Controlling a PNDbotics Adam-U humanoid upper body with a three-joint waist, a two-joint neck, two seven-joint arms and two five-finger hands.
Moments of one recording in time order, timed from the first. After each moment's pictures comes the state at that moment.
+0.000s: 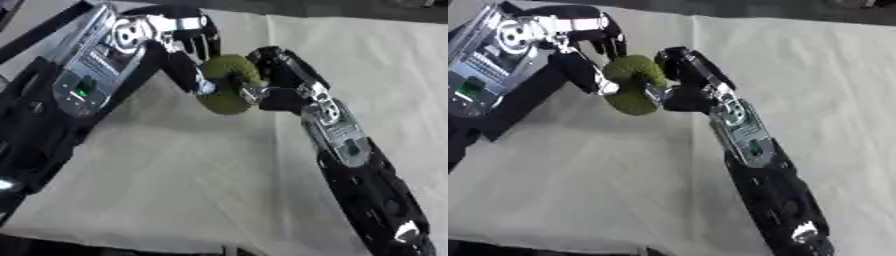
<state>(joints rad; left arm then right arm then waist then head) -1.03 0.35 -0.50 -1.52 -0.56 0.43 -0.79 -0.62 -0.09 0.17 -1.46 -0.08 -0.15 0.34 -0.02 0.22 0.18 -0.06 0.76</state>
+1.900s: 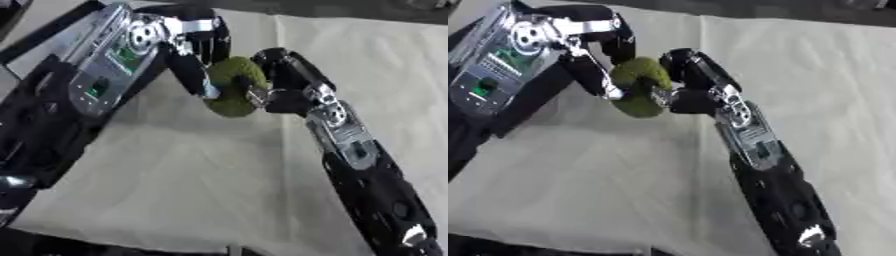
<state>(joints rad) -1.03 0.34 -0.51 -1.54 -0.65 0.38 -0.79 -0.62 -0.09 0.18 -1.46 -0.12 -0.15 0.37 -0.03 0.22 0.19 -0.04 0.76</state>
